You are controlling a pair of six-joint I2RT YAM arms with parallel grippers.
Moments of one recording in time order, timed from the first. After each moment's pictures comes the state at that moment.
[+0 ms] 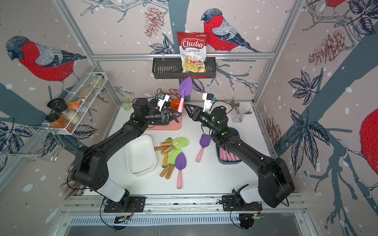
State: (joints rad) left arm -0.35 1.61 1.19 0.36 1.08 -0.62; right arm 0.59 1.40 1.00 0.55 -0.35 0.84
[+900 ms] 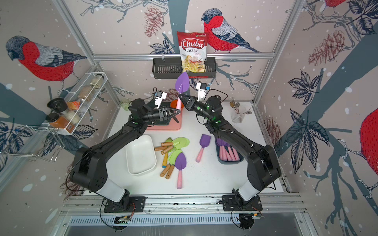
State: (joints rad) left arm -0.35 1.59 1.16 0.49 1.08 -0.75; right arm 0.57 1.60 1.26 0.53 -0.44 0.81
